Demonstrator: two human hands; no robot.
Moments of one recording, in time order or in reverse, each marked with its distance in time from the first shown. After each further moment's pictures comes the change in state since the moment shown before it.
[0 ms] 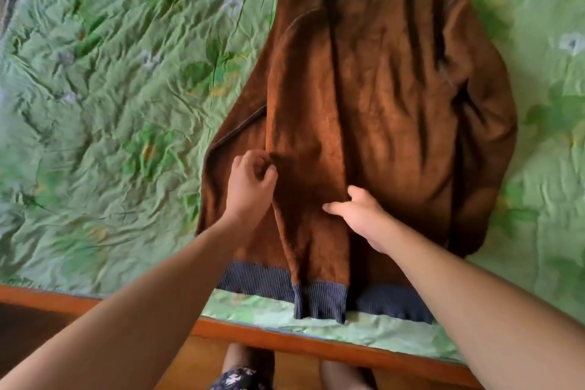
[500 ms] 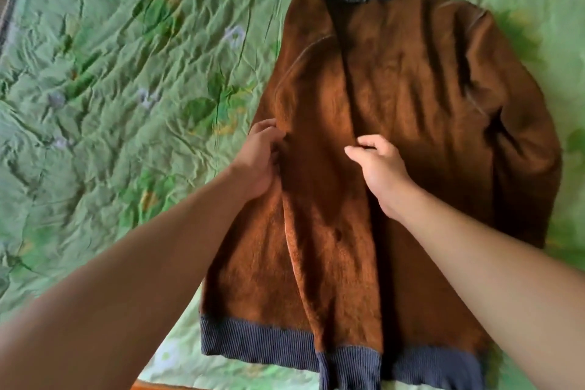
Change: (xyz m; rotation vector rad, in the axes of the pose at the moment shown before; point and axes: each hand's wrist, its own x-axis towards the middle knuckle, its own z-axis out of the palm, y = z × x) left_hand 0.141 0.052 0.002 -0.777 -0.327 -0.404; right_hand 0.075 -0.109 -0.027 0.352 0.277 -0.269
